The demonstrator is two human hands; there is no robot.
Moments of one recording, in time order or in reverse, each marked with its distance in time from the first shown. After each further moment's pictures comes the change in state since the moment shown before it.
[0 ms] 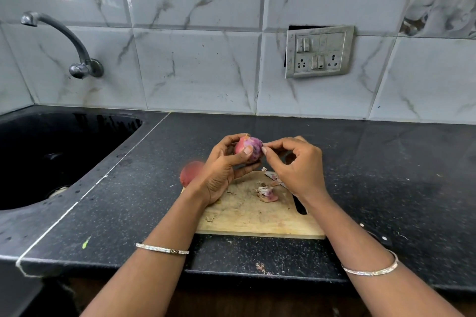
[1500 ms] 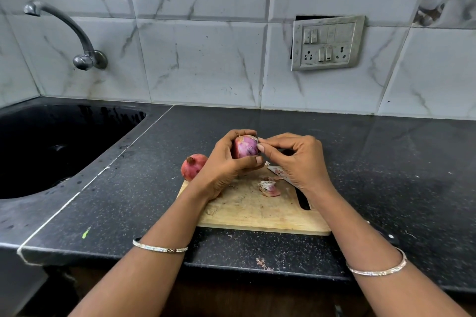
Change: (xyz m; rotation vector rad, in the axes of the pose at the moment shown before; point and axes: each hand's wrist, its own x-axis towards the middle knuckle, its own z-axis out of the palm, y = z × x) left_hand -0.003 -0.008 -0.008 0.352 -0.020 0.135; right_hand 0.003 0.005 0.001 0.220 -0.153 0.101
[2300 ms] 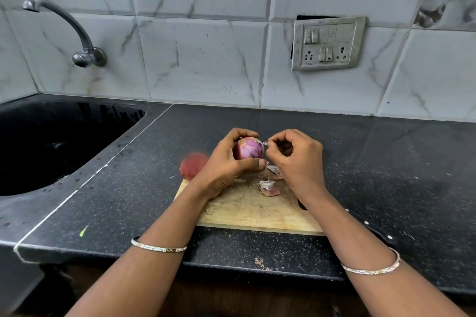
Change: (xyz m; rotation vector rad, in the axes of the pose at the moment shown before) left_hand 0.001 -0.003 -0.001 0.071 -0.026 0.005; right_hand -0.004 -0.002 0.007 -0.277 0.151 -0.054
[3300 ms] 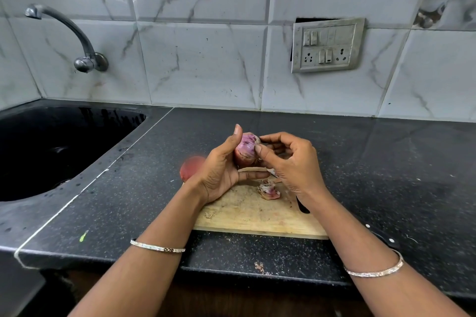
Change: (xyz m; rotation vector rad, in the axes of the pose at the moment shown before) left_hand -0.003 0.021 0.005 -0.421 -0.152 -0.256; right_hand 0.000 -0.006 -0.001 0.378 -0.159 0.258
